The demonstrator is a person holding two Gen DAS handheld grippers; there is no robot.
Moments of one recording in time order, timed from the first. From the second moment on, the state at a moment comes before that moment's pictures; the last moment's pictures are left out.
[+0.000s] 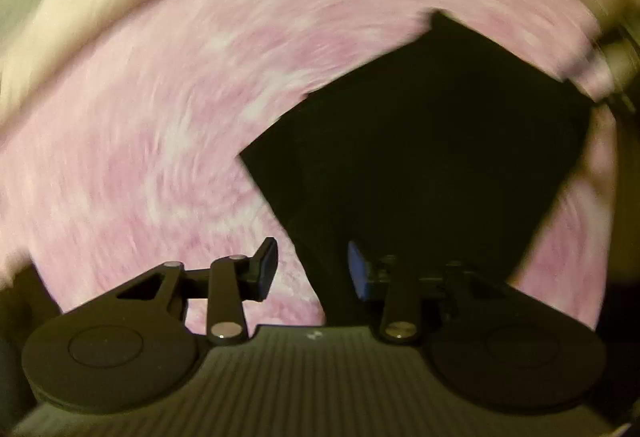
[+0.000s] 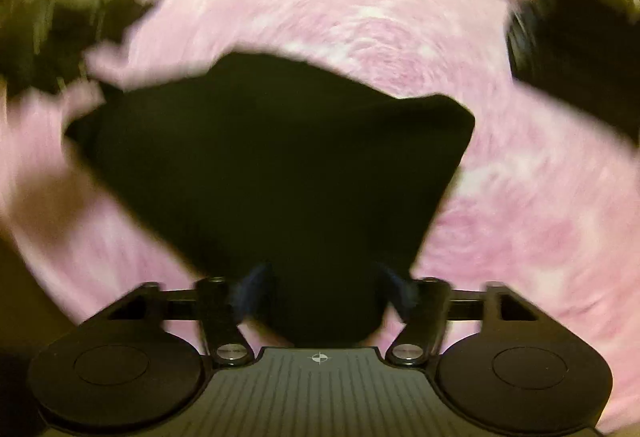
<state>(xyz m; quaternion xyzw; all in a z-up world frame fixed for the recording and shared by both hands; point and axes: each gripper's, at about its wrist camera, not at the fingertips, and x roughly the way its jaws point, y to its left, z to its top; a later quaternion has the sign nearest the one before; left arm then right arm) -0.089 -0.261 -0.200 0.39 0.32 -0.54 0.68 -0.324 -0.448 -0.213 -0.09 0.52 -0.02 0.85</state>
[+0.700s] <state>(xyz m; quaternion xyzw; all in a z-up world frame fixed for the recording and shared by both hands) -0.173 -0.236 -0.260 0.54 0.17 -0.57 0.60 -0.359 -0.382 -0.273 -0.41 0.46 0.05 0.78</state>
